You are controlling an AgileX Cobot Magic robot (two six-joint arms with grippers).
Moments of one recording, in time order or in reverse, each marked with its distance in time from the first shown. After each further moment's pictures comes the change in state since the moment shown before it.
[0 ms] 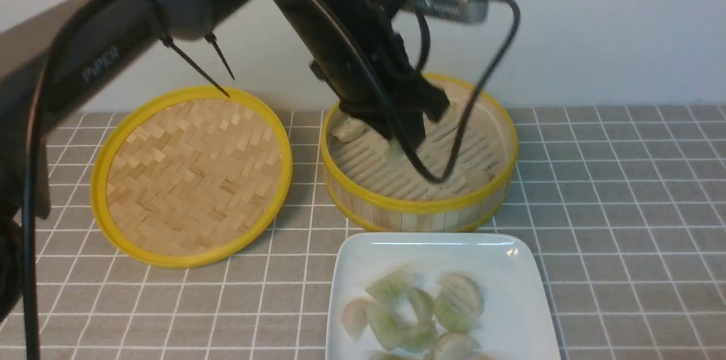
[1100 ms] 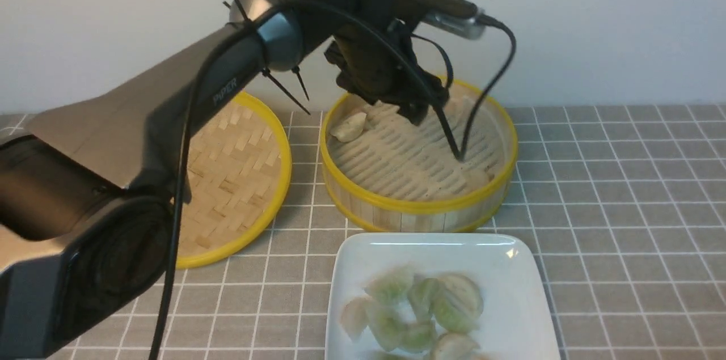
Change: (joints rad) right arm 0.000 0.000 0.000 0.000 0.000 0.000; left arm 0.047 0.316 -0.371 0.302 -0.166 -0.148
